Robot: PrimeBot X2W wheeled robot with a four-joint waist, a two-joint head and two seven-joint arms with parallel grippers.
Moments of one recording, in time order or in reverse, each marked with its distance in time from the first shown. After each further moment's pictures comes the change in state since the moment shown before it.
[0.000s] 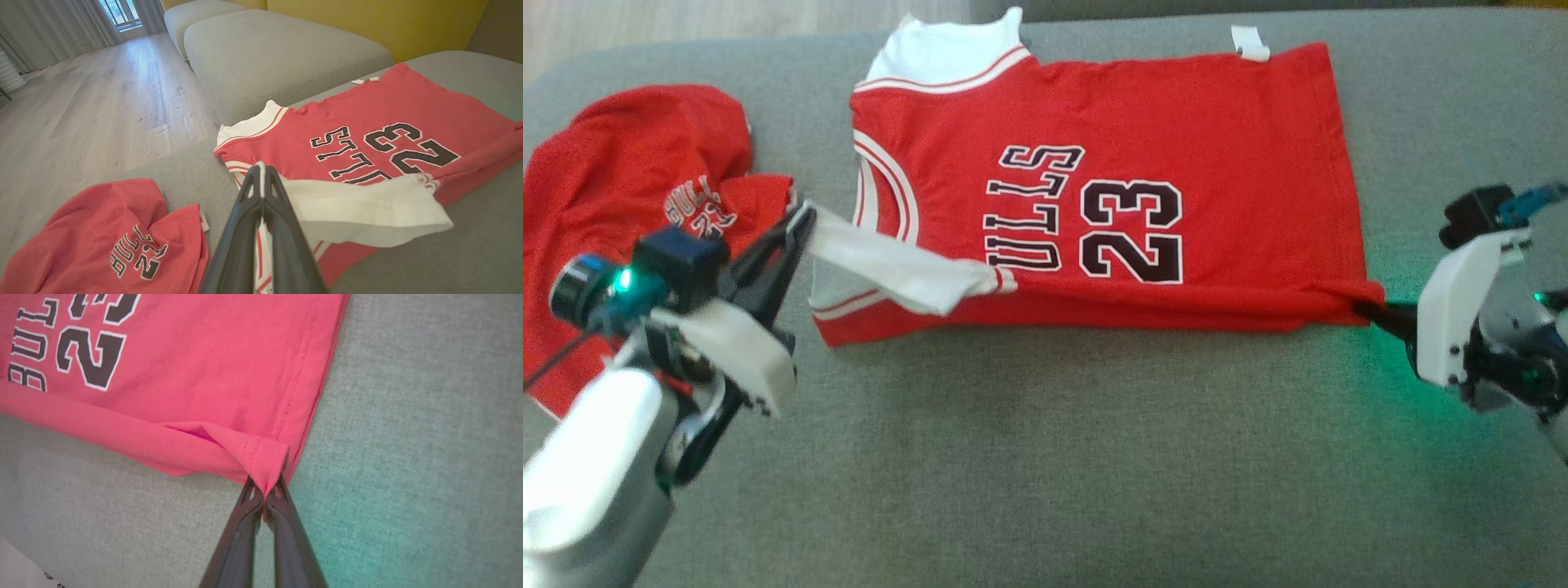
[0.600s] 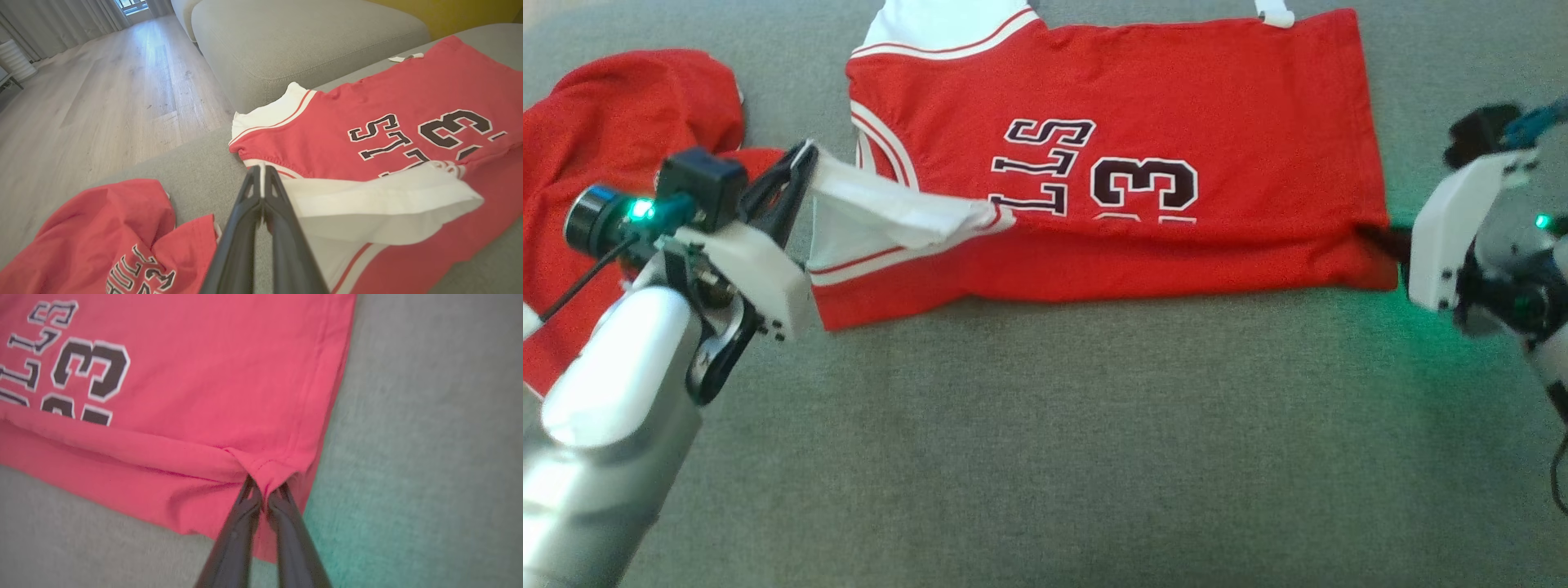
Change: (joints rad) left arm -0.258 -0.119 -0.077 0.352 0.055 -0.051 -0.063; right arm -0.152 0.109 -0.100 0.109 -0.146 0.000 0.028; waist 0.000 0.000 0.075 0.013
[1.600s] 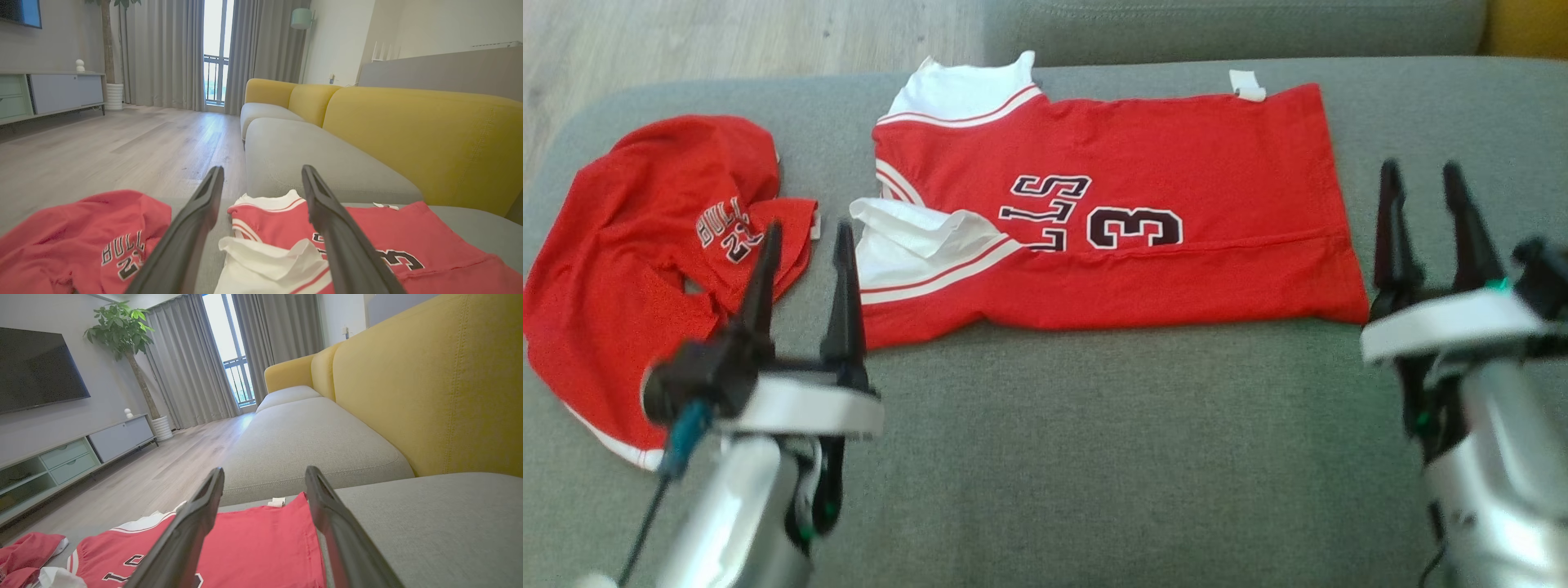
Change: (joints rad) left arm 0.383 -0.235 0.242 -0.217 0.008 0.204 -0.378; right arm 0.323 0.365 -0.504 -0.103 -0.467 0.000 -0.958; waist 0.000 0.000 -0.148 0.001
